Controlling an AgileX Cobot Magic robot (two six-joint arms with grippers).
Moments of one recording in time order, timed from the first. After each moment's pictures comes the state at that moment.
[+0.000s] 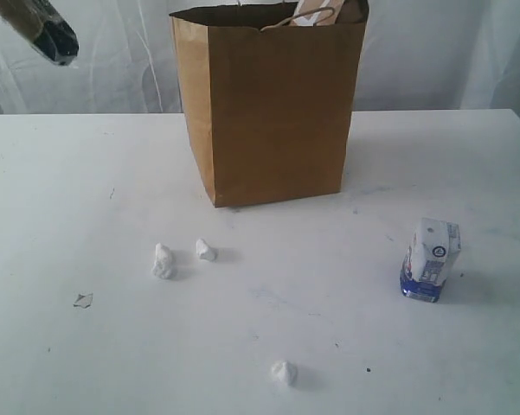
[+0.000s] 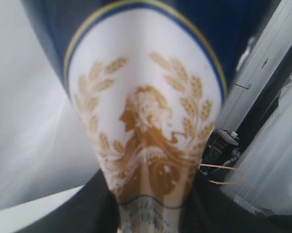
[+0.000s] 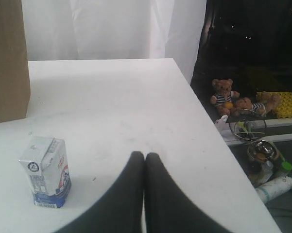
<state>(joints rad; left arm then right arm) 0.40 1.69 -1.51 -1.70 1.32 1.29 -0.32 0.20 -0.36 0.26 0.55 -0.27</state>
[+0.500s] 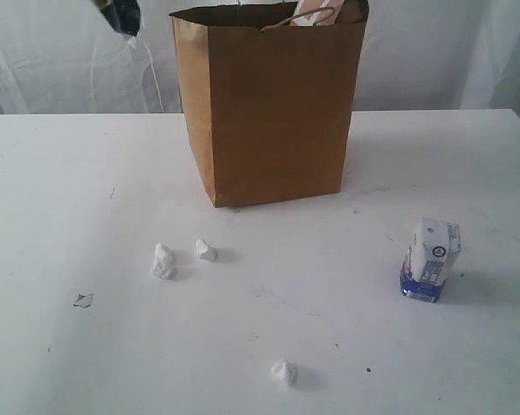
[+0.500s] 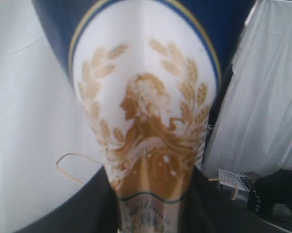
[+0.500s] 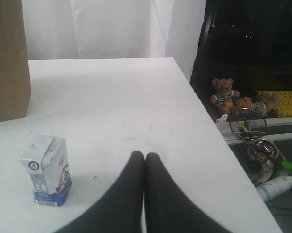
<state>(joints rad) 0.17 1.95 -1.99 -1.70 1.30 1.34 -0.32 0.20 -0.36 0.26 0.55 -0.27</state>
